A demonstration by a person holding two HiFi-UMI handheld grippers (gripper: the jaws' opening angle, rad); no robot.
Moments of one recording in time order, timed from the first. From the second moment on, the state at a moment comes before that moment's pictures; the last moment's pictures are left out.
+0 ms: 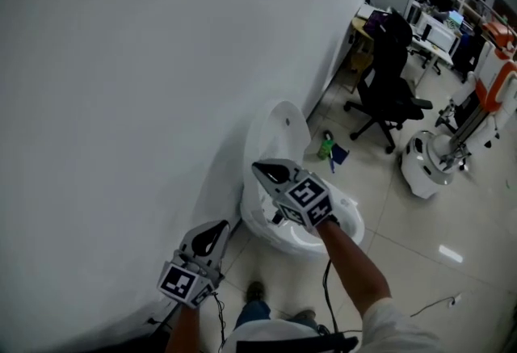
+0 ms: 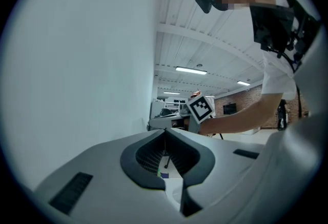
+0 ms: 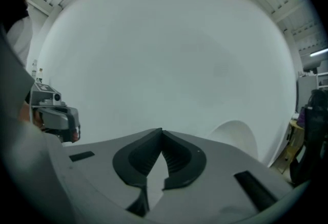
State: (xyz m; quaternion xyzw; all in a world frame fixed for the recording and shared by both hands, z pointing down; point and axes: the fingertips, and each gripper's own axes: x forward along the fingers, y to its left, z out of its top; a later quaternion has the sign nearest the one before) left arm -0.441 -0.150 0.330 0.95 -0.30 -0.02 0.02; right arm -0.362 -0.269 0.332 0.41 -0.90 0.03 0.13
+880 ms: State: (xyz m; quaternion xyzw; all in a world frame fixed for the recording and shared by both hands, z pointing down) left arm -0.244 -0.051 0.303 1.00 -0.08 0.05 0.03; right arm -0.150 -0.008 0.336 0.56 -0.82 0.05 0.07
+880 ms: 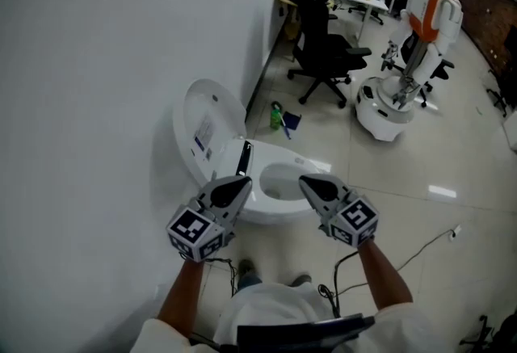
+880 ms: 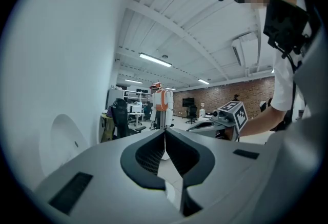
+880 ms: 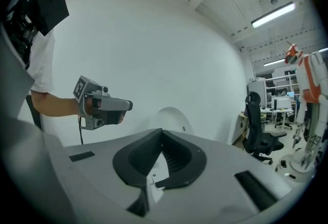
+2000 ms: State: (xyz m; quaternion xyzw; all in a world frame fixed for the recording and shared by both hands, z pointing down) left arm -0.218 -0.021 0.311 0.99 -0.12 0.05 0.01; right arm -0.119 0.041 0.322 0.58 -0.81 0.03 0.05
